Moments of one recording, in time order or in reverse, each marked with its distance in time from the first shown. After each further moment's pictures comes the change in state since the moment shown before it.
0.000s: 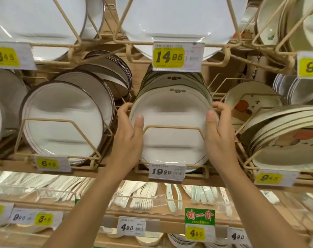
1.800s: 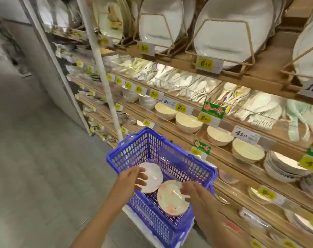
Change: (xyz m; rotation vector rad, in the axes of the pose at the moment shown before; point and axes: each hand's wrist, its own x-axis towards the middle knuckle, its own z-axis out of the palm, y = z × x) left_hand -0.396 -0.023 -0.255 -0.050 0.281 -1.168; right_hand -0.407 -0.104 0.084 0.217 -1.122 0.836
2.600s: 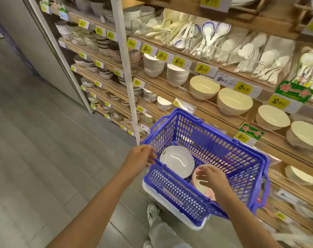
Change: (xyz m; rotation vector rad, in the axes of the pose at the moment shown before) left_hand 0.145 -0.033 -0.178 0.138 -0.151 -0.087; right_hand 0.108 0.007 0.173 0.211 0.207 0.335
